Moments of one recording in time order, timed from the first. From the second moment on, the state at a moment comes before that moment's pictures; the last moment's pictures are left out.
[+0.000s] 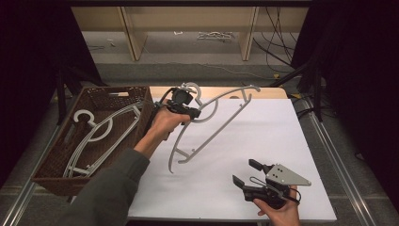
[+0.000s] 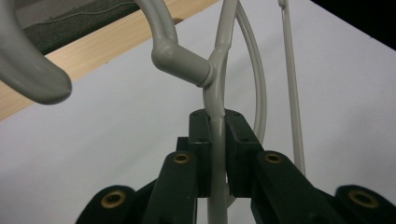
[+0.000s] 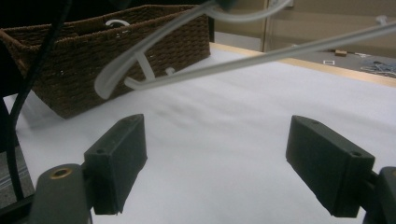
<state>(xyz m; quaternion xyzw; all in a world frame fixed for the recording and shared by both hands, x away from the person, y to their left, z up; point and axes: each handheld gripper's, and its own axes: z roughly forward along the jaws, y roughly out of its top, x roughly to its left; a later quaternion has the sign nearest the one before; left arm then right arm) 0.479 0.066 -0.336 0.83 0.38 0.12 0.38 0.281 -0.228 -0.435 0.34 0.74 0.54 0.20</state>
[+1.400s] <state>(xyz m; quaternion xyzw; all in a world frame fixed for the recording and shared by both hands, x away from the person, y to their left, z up) 0.443 0.286 -0.288 0.75 0.48 0.21 0.40 0.284 -0.226 -0.439 0.34 0.73 0.56 0.20</state>
